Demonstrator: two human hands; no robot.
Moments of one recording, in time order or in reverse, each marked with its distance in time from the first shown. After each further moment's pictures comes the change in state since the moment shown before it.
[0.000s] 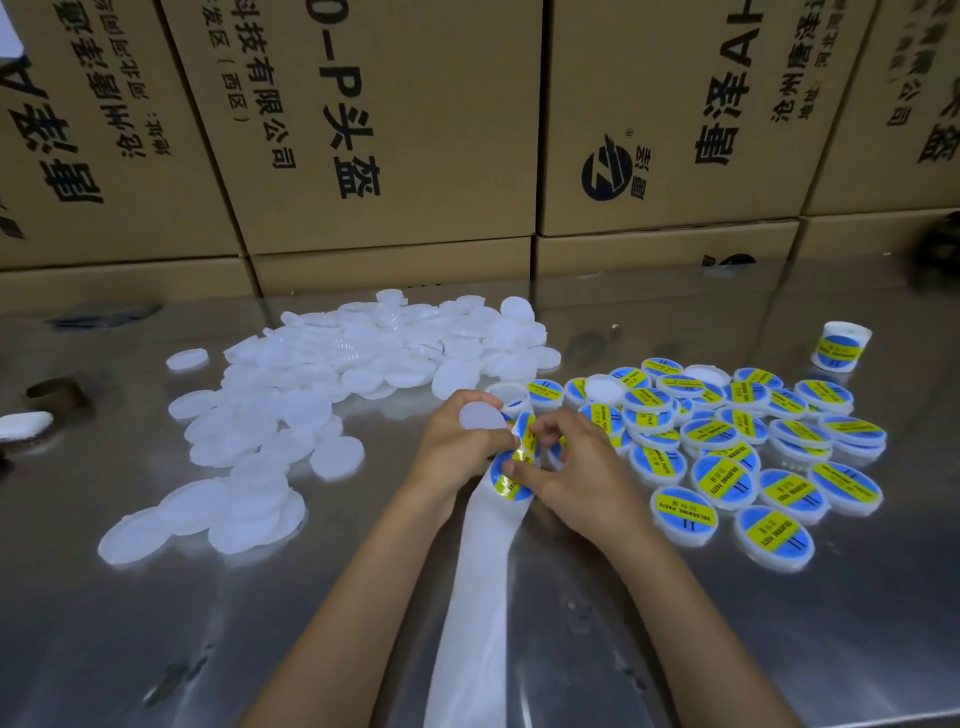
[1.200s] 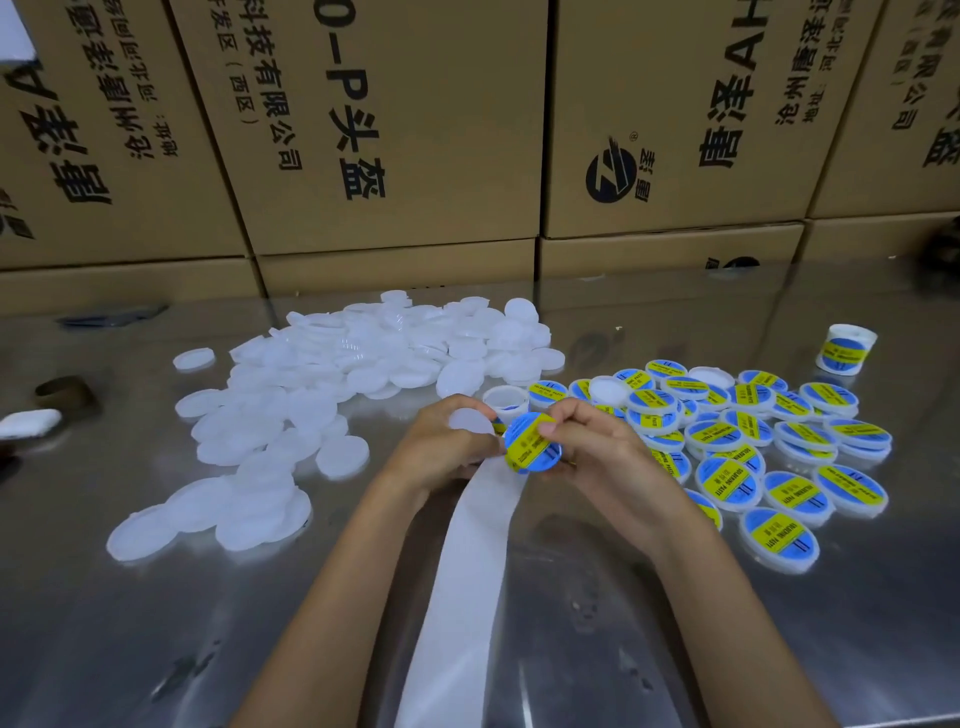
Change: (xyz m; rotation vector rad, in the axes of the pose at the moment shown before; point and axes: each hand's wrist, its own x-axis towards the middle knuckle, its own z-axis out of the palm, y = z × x) left_hand 0.006 0.005 -0.024 0.001 -0.133 -0.076; right_hand -0.004 -0.024 -0.036 1.010 -0.366 0.161
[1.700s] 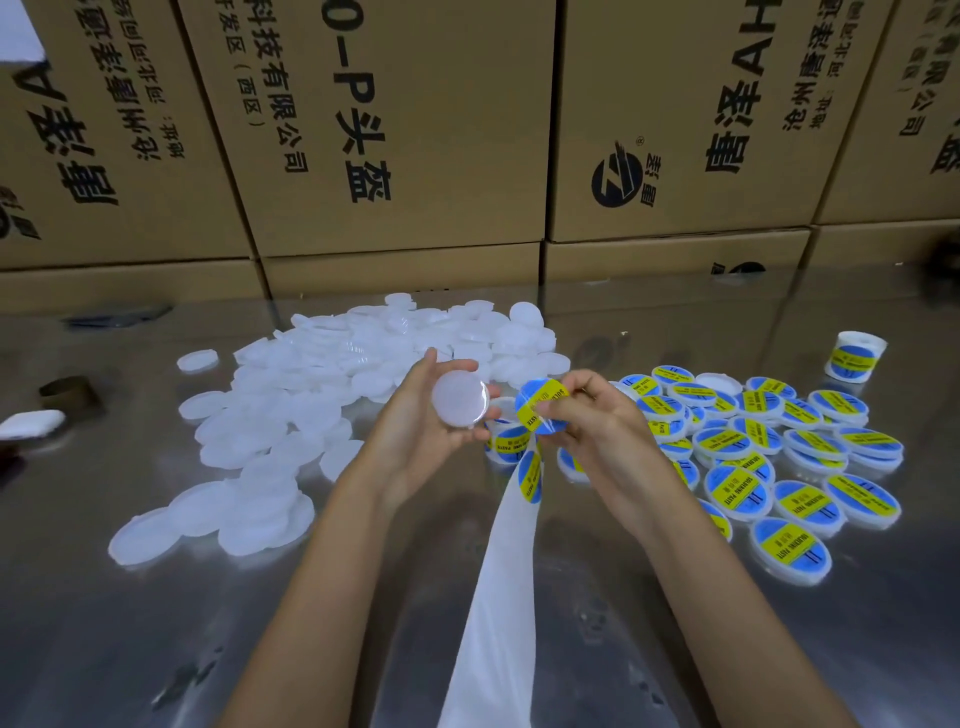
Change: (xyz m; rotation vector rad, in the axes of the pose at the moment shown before) left_hand -0.007 0.029 -0.018 -0.483 -0.089 0.025; right_hand 0.019 -0.012 0.014 0.006 0.172 -0.104
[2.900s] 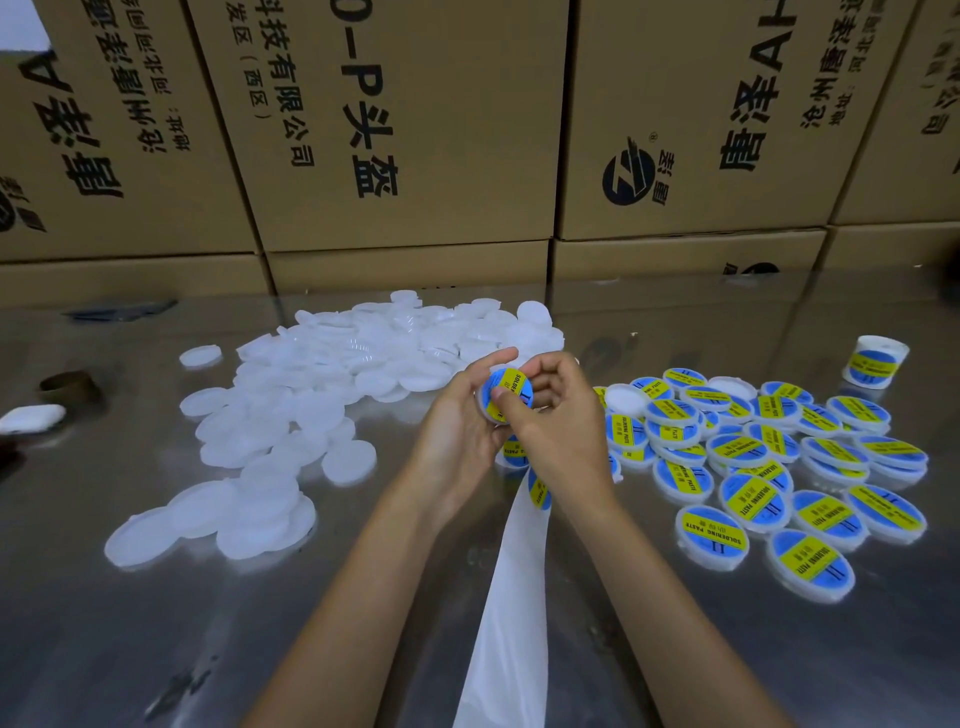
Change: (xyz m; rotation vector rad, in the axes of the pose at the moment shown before) left_hand 0.002 -0.018 0.030 -0.085 -0.010 0.052; right_hand 0.028 0.035 0.041 -0.422 0.280 -0.360
